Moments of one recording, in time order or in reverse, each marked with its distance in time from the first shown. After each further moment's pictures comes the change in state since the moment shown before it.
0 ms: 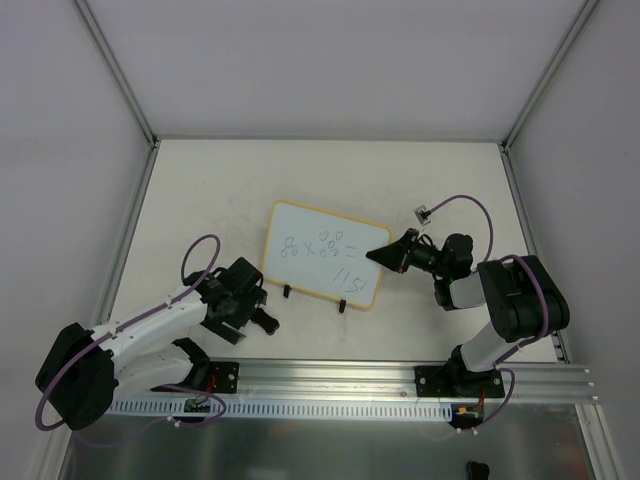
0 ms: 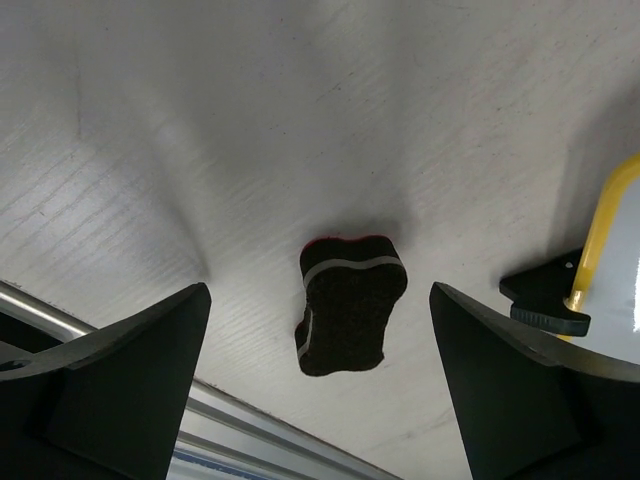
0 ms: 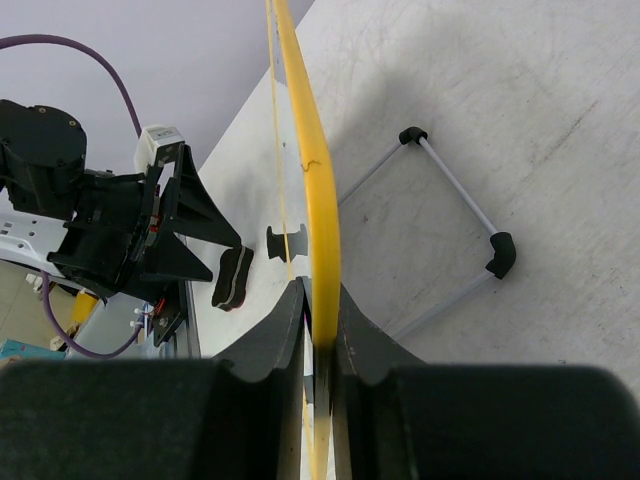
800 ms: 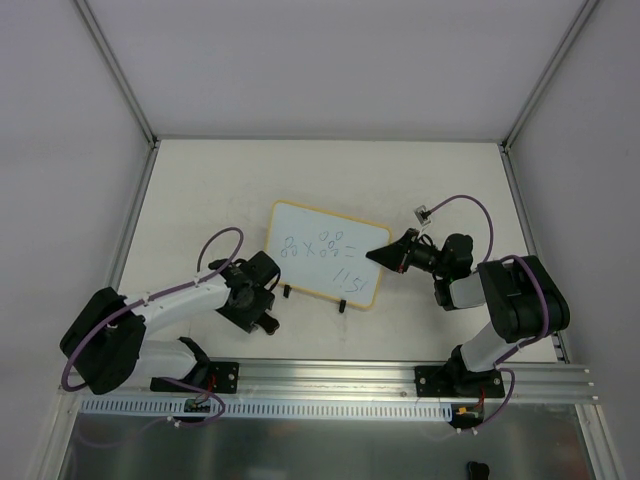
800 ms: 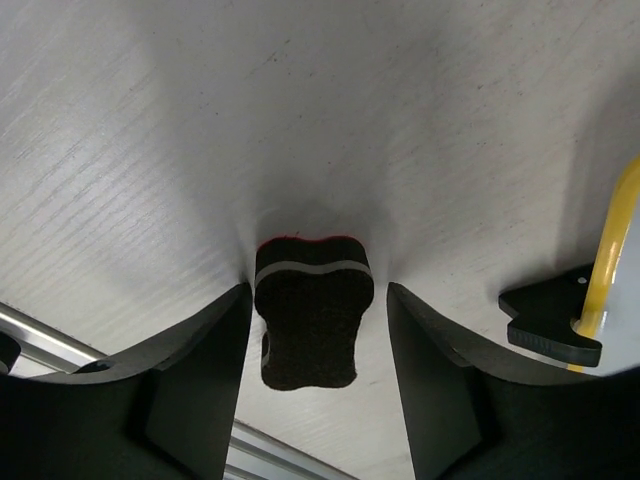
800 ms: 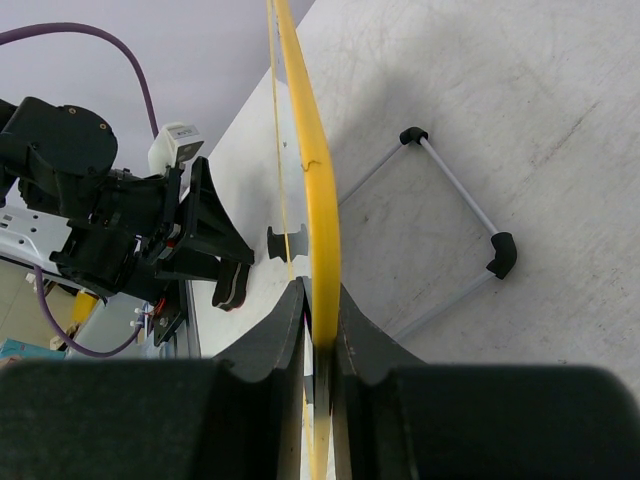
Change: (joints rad) left arm -0.058 0.231 0.091 0.036 -0.003 -0.029; right arm 0.000 -0.003 0.000 -0.001 0.000 0.000
